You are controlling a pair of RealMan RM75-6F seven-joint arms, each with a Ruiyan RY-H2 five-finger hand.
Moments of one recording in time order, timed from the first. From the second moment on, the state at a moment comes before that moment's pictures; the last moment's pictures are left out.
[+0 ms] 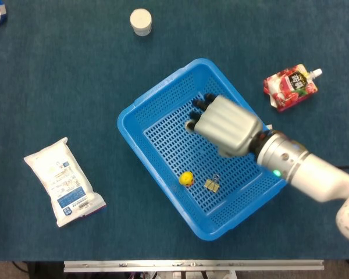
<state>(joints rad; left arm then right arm) 0.00 -0.80 -0.01 -2.07 1.50 1.53 0.06 1.12 -1.23 0.01 -2.03 -0.94 0.85 -0.77</state>
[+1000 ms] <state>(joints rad) 0.02 -0.80 0.00 -2.07 1.52 1.56 0.07 1.17 -1.62 -0.10 -1.86 -0.78 0.97 -1.04</state>
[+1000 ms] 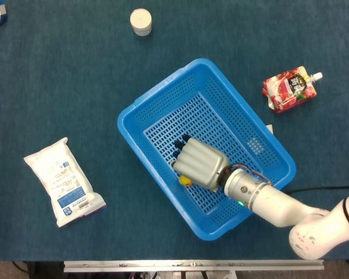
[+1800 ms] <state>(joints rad) 0.02 -0.79 0.00 -2.06 1.52 1.55 0.05 1.17 -1.76 -0.09 -1.76 -0.73 1.02 -1.13</state>
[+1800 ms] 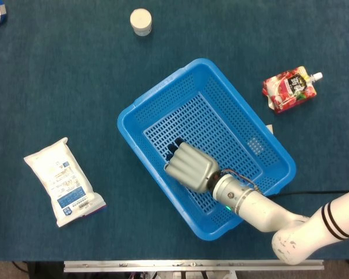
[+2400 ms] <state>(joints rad) 0.01 -0.79 0.00 -2.06 1.52 1.55 0.04 1.16 -1.79 -0.09 -1.74 -0.73 1.03 -1.16</state>
